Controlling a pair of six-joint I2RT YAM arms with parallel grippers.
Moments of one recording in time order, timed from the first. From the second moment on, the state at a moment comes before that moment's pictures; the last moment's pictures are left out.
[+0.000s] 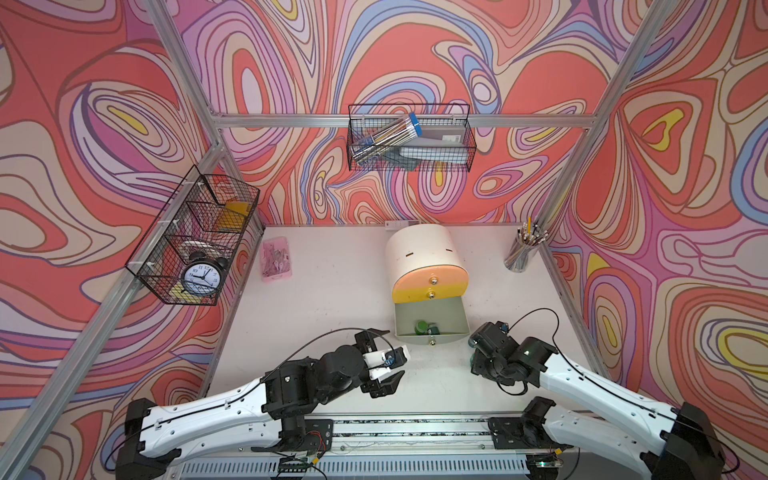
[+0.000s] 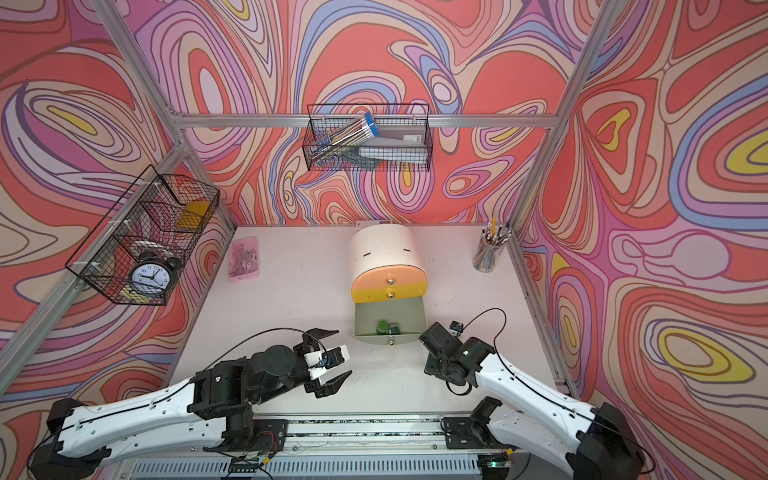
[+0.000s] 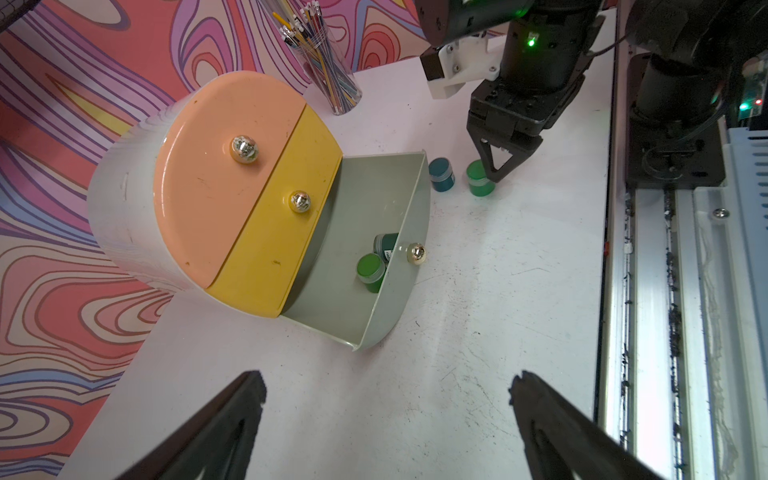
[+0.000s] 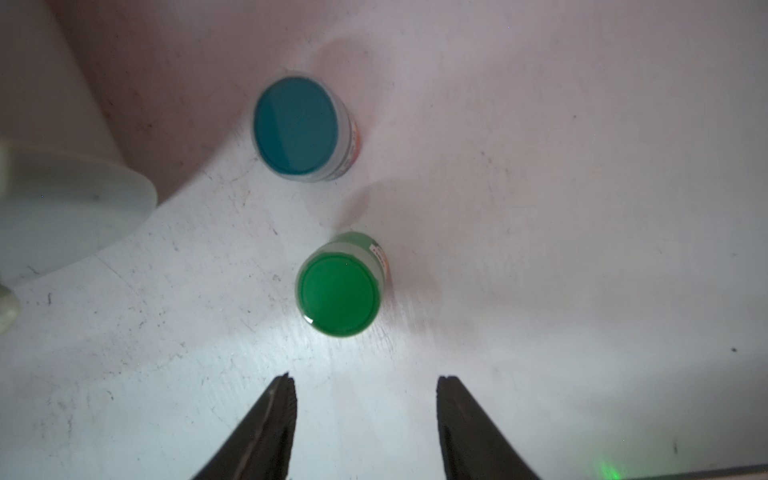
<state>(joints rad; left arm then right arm) -1.24 0.74 0.65 -0.39 -0.29 0.33 0.71 1.01 0.56 -0.87 0.15 1.01</state>
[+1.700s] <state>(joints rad) -1.24 0.75 0.65 -0.39 -0.31 0.34 0.77 1.42 0.86 -0.34 0.11 0.82</state>
